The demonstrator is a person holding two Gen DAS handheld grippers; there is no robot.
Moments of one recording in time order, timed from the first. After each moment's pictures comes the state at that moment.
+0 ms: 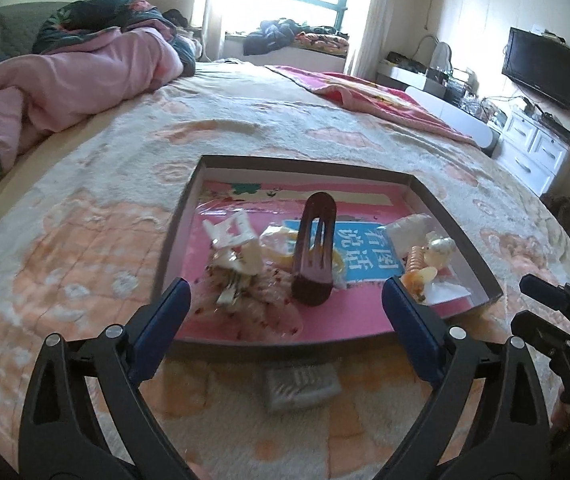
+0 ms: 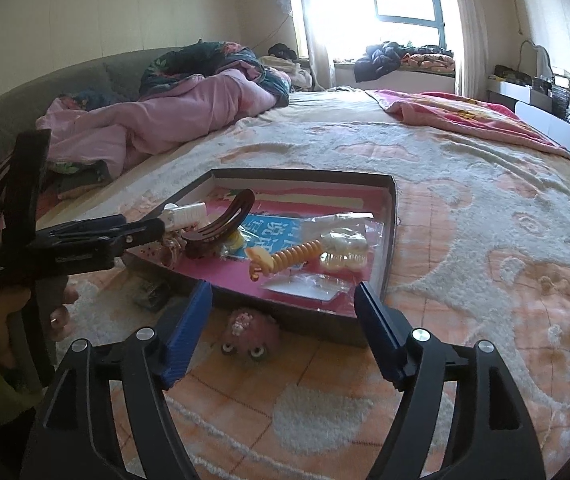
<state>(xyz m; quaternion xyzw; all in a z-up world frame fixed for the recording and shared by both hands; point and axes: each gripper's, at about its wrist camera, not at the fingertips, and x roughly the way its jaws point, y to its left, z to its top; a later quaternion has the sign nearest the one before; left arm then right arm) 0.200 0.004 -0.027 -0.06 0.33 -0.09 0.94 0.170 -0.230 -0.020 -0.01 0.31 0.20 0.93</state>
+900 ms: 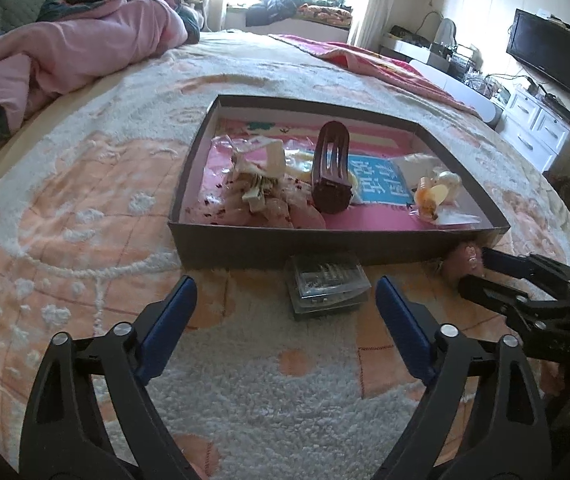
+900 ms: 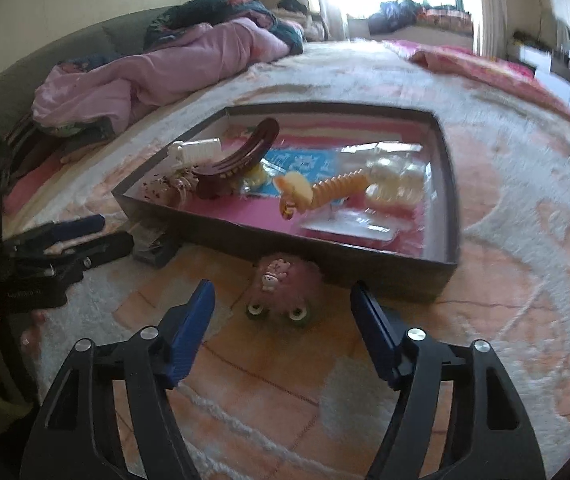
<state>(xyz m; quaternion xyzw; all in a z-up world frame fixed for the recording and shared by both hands) 0.169 0.014 -0.060 -0.05 0.39 -0.09 0.92 0.196 -0.194 -0.066 0.00 0.41 0.22 0.88</state>
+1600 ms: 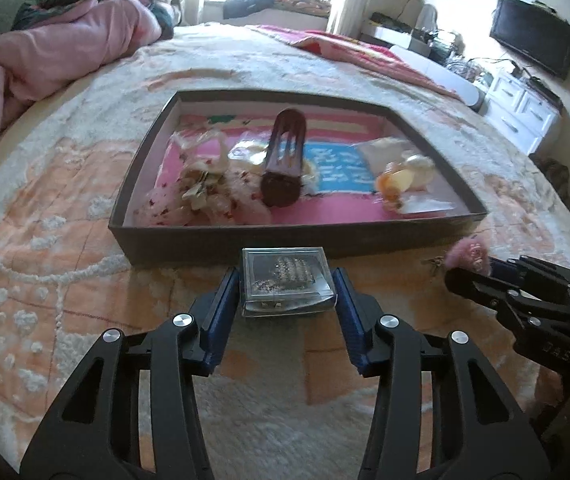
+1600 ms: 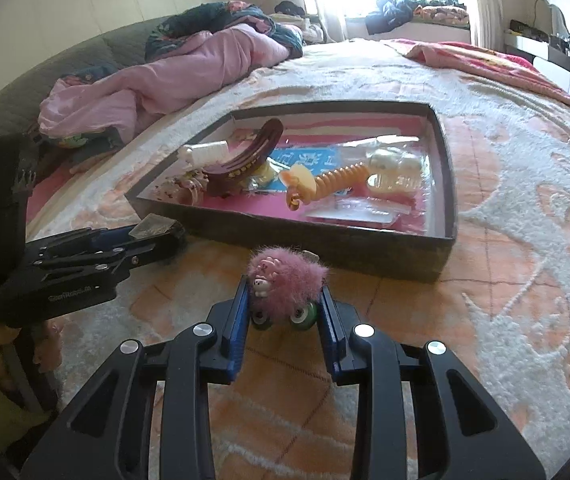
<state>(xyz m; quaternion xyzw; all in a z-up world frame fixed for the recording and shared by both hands) 0.164 -0.012 -0.052 -0.04 0.39 -0.13 0.91 0.170 -0.208 -0.052 0.01 0.38 0.23 0.89</state>
